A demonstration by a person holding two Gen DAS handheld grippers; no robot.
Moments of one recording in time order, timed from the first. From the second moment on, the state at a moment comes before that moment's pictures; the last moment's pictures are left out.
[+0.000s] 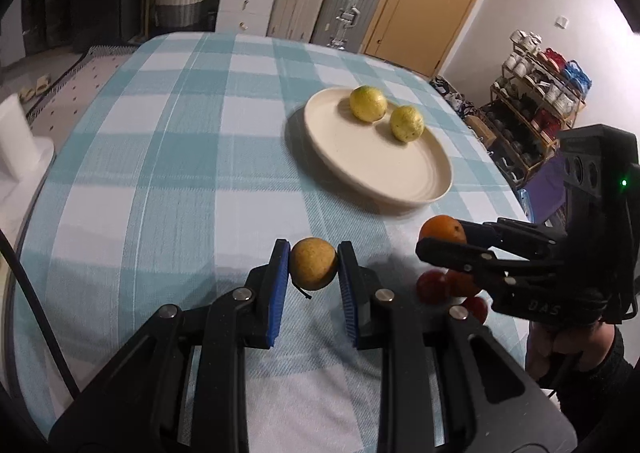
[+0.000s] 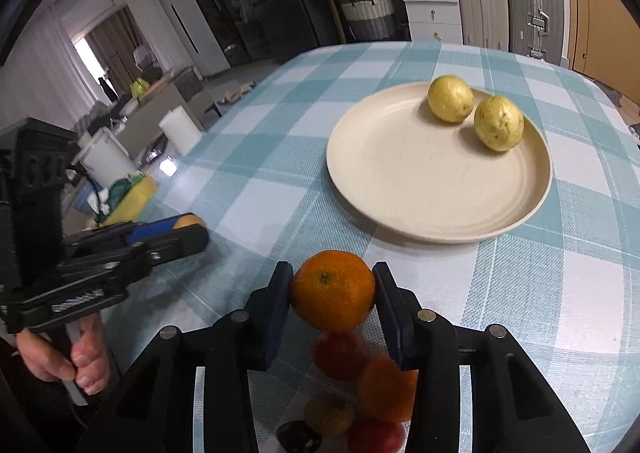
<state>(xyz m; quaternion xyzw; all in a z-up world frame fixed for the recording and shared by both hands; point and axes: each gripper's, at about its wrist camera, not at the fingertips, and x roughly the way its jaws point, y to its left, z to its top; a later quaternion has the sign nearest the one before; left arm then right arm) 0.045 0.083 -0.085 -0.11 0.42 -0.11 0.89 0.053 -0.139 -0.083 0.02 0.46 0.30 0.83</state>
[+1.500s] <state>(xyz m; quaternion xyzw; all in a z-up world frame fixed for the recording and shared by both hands) 0.302 0.042 -0.116 -0.17 0.49 -0.18 0.84 0.200 -0.148 -0.089 0.02 0.41 0.26 0.87</state>
